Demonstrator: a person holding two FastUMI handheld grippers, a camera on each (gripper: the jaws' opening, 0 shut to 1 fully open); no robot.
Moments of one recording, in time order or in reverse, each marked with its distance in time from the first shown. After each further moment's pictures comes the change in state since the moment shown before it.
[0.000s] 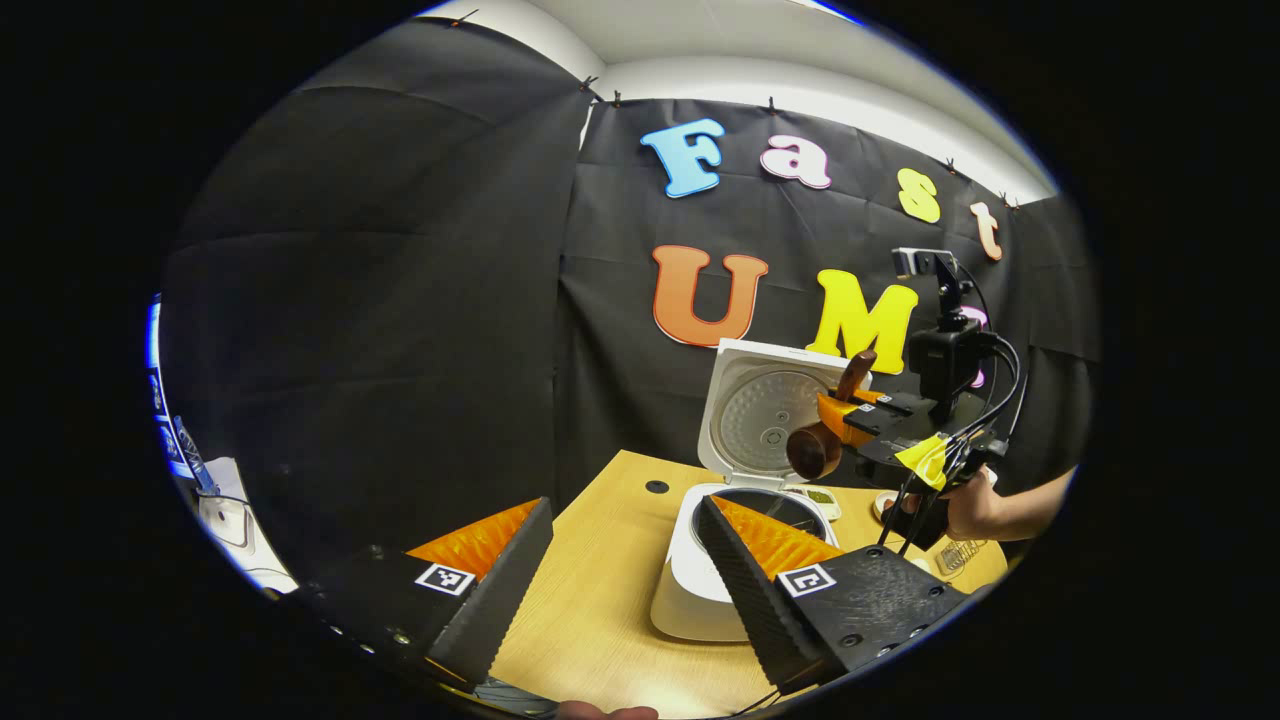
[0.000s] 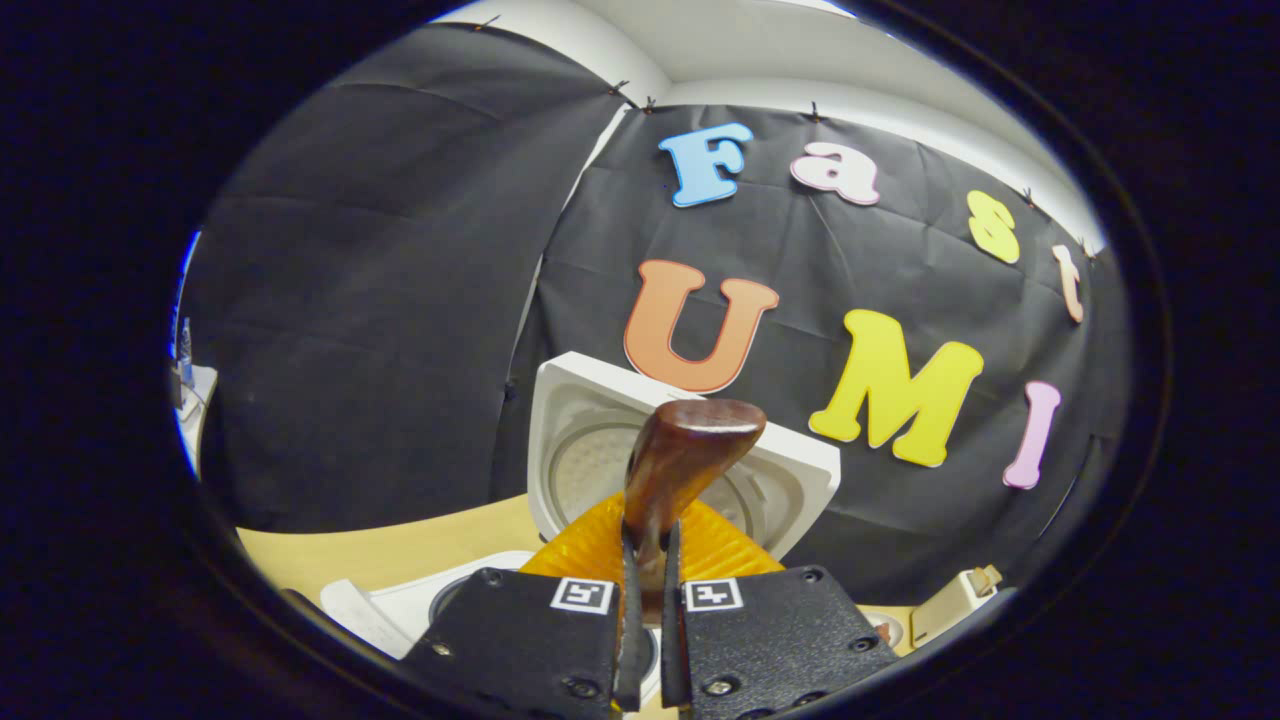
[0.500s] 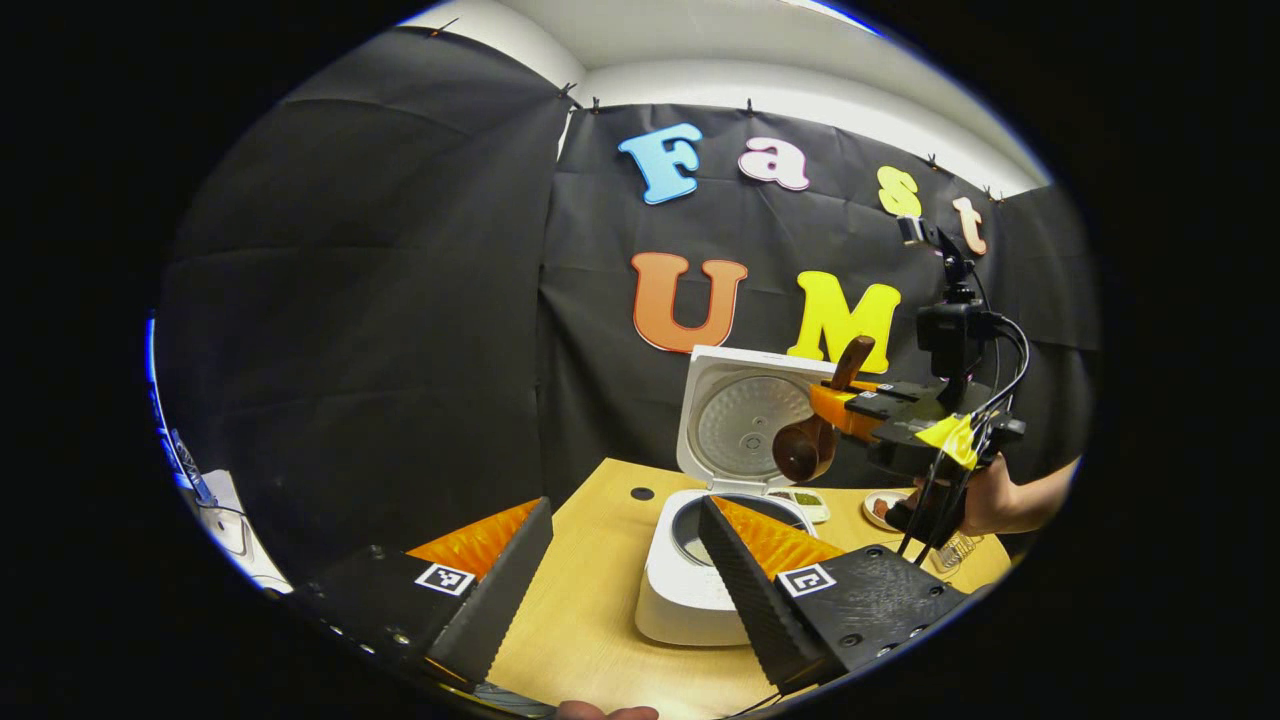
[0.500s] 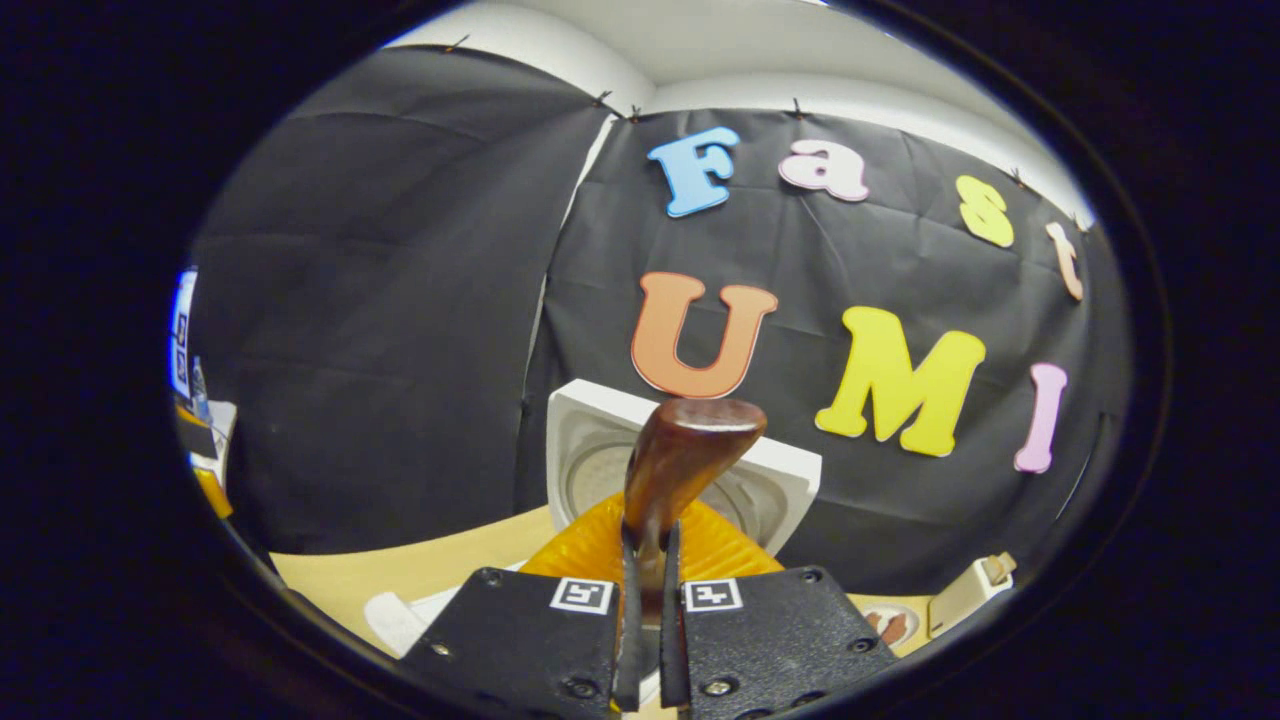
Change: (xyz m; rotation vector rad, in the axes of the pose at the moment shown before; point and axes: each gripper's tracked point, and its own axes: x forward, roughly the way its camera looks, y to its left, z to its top) left arm -0.004 -0.028 0.012 0.024 -0.028 -0.035; right arm -0.029 -0.016 0.015 0.164 0.009 0.038
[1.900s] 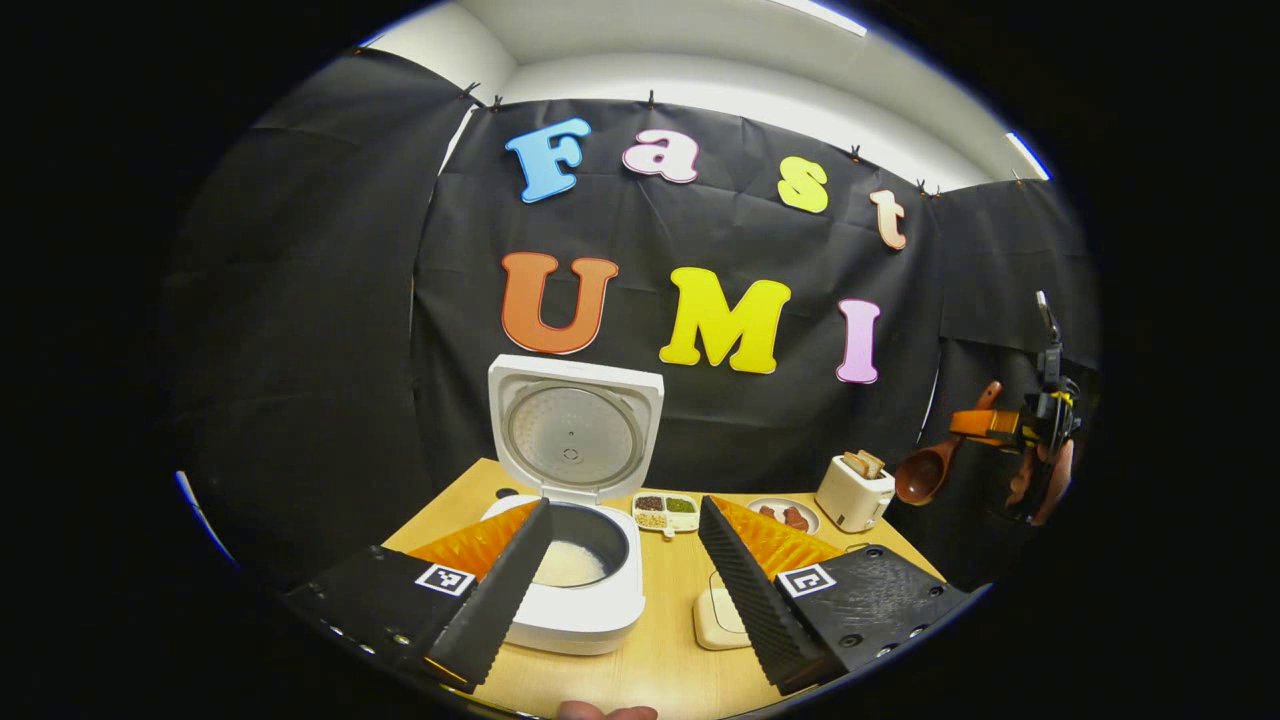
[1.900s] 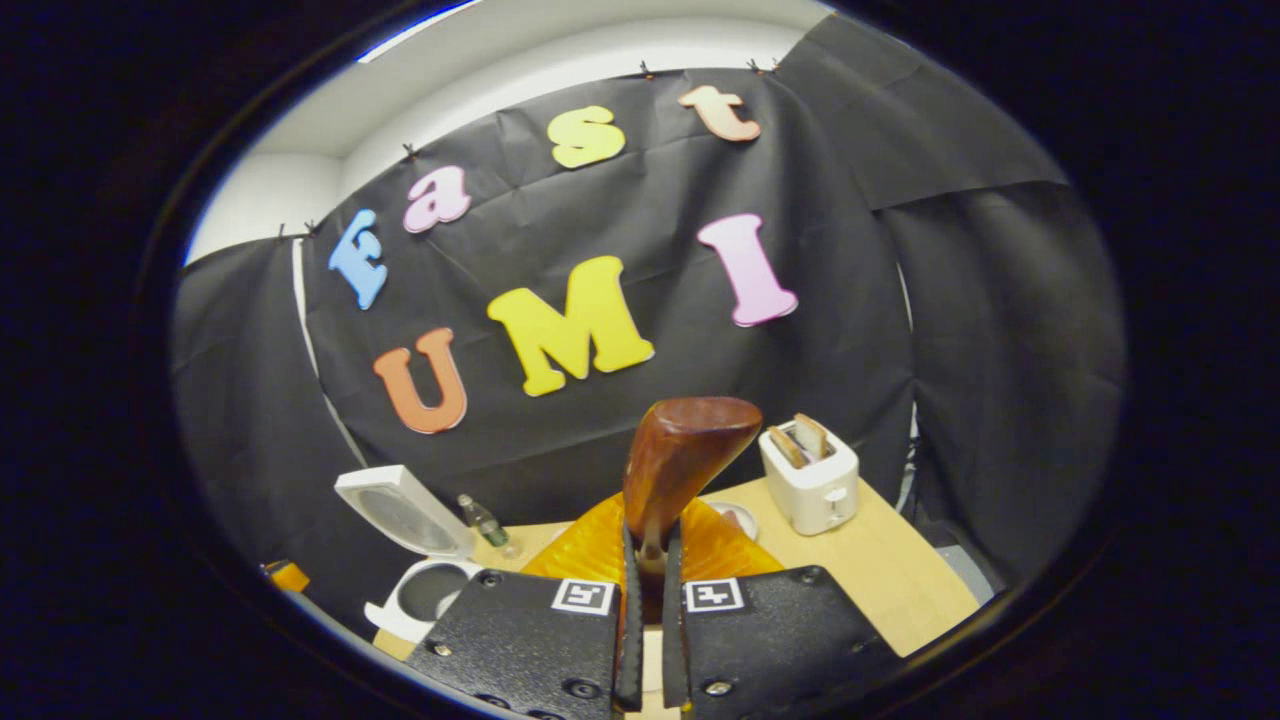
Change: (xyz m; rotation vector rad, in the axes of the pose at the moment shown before) left arm 0.000 -0.193 0.022 -0.002 0.038 -0.219; right arm -0.282 -0.390 -0.077 0.581 0.100 -0.464
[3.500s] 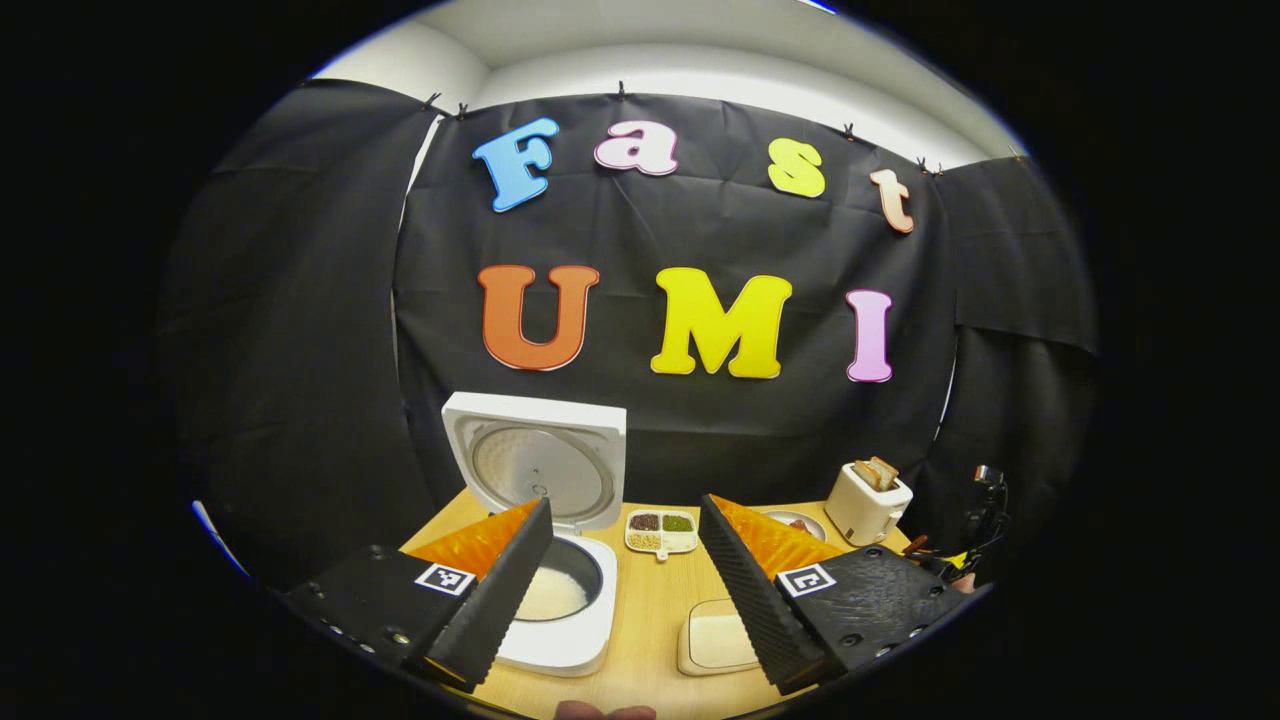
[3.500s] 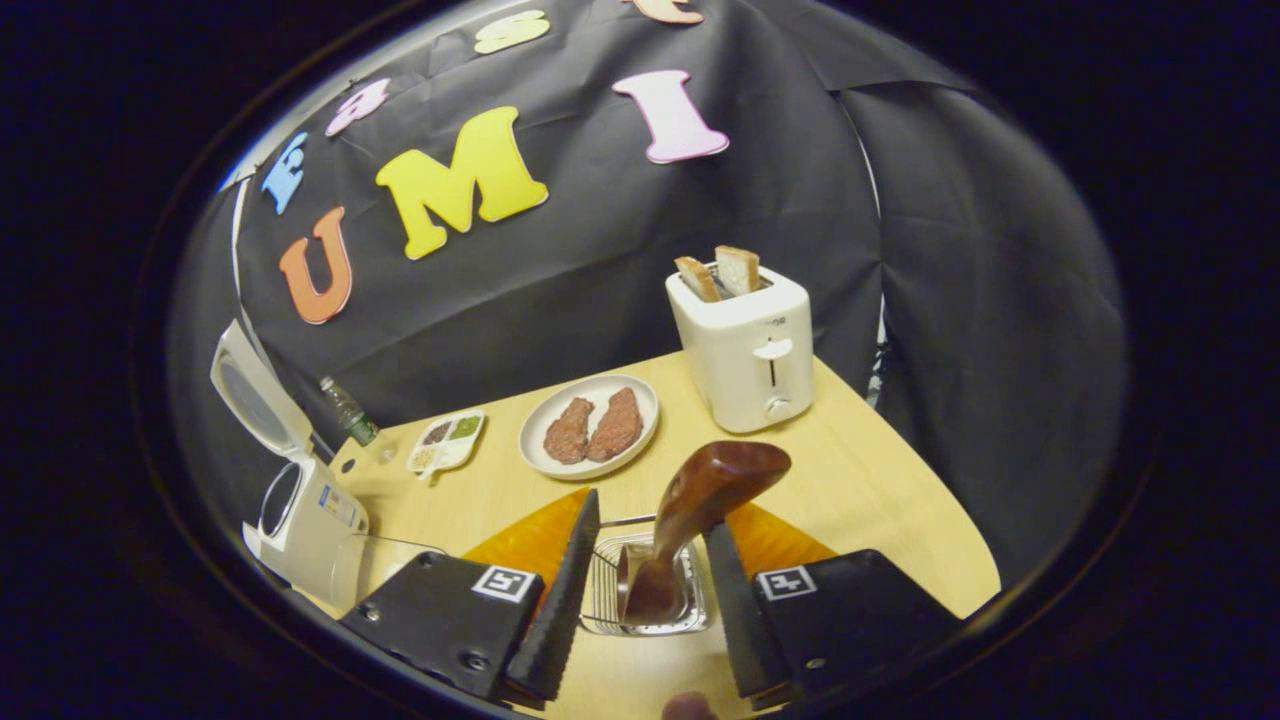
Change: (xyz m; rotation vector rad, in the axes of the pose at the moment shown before) left arm 0.055 -0.043 0.049 0.094 -0.016 0.036; right arm 0.114 -0.132 -0.182 -0.009 0.271 -0.114
